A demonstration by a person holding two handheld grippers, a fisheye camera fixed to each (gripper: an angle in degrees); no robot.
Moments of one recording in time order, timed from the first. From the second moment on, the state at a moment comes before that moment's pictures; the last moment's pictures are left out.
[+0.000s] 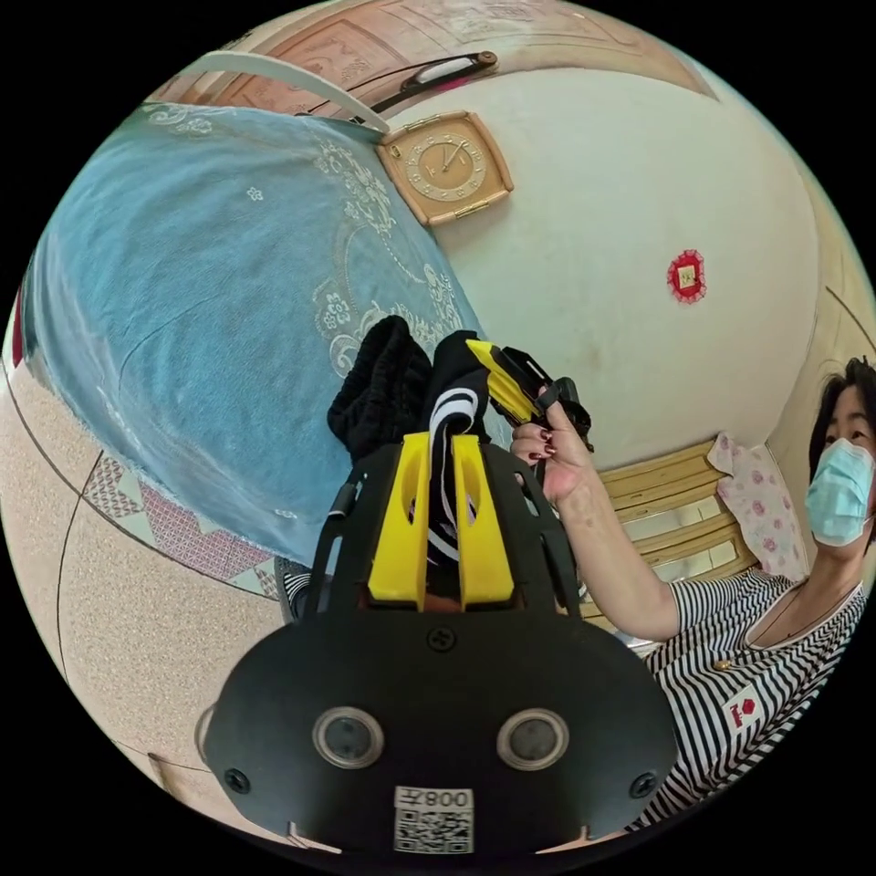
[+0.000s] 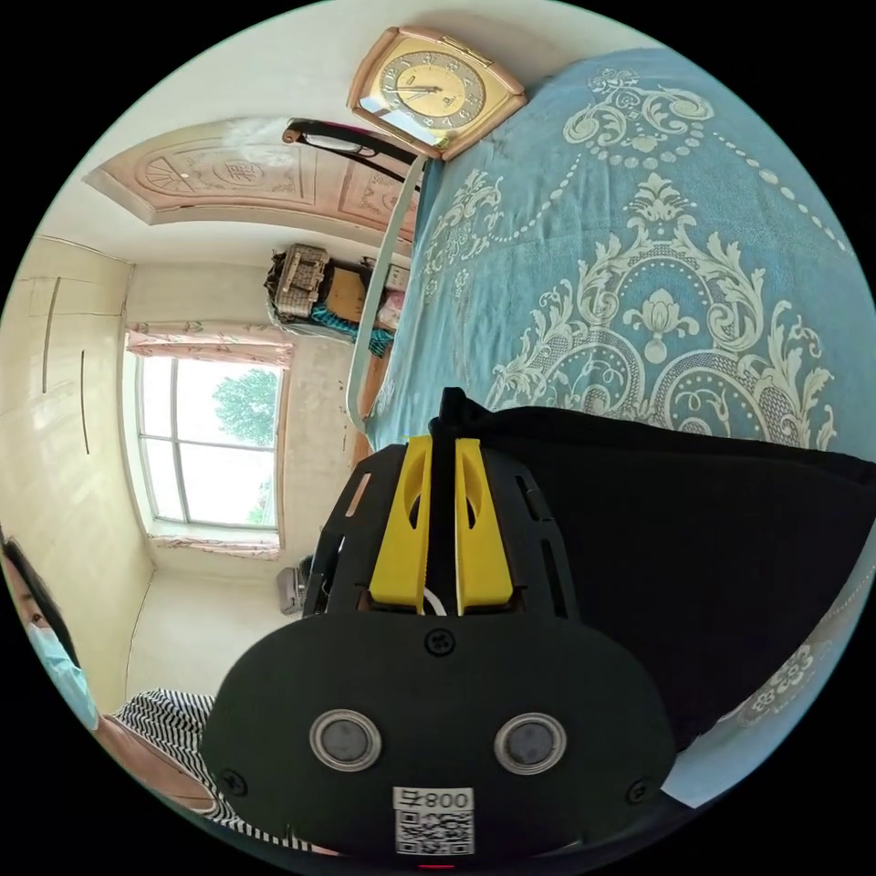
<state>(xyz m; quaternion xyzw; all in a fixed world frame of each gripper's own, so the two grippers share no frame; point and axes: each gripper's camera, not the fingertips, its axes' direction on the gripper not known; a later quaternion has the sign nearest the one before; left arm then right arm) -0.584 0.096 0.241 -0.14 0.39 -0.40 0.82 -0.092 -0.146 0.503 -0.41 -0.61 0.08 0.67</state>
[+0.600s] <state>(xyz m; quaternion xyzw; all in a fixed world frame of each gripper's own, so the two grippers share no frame) -0.594 0.040 0.209 -0.14 0.32 -0.28 0.89 -0.156 -0.161 0.465 -0.35 -0.65 -0.03 0.67</state>
